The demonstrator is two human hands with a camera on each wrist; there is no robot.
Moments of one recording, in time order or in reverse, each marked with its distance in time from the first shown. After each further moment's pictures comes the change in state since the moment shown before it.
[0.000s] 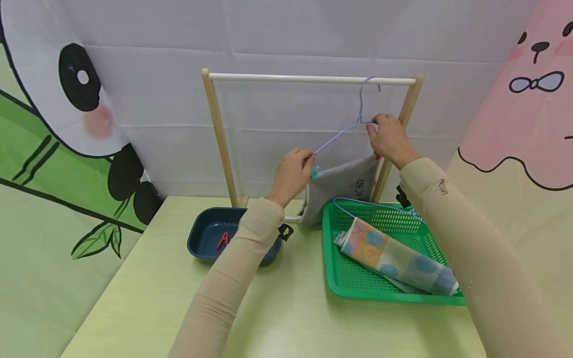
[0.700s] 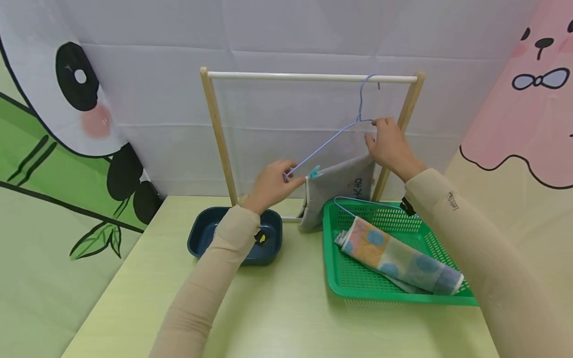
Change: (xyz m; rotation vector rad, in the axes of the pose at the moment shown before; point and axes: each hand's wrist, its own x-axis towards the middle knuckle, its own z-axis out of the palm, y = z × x) left_hand -0.026 -0.040 -0.021 -0.022 -0.224 0.011; right_hand -0.018 -0.002 0.008 -0.005 -0.030 0.000
